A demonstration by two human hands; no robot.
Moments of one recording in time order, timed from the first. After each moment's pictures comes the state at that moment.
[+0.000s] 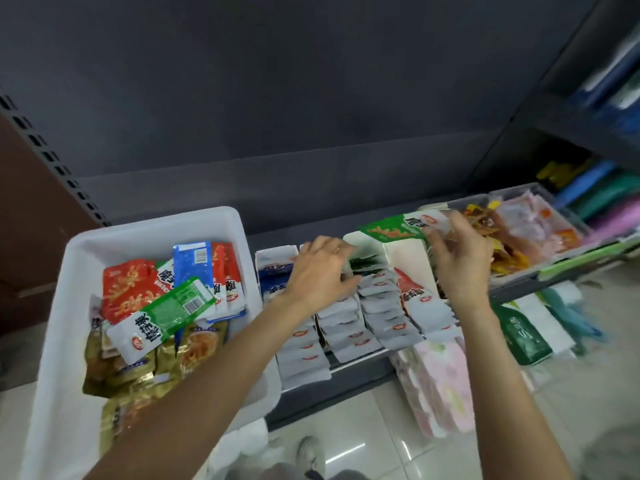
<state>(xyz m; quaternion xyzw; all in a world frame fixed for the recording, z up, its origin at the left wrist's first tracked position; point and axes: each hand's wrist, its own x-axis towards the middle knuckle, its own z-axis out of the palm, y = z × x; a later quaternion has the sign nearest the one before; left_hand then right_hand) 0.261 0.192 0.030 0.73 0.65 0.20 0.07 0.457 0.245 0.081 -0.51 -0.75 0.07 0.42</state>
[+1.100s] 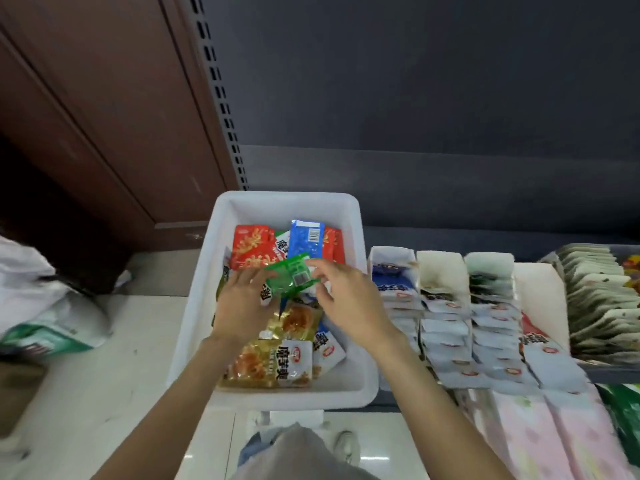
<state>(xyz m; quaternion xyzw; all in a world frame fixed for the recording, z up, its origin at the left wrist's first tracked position) 0.081 0.014 -0.037 0.46 0.86 0.21 0.02 0.234 0.131 0.037 -0.24 -0.93 0.25 0.14</state>
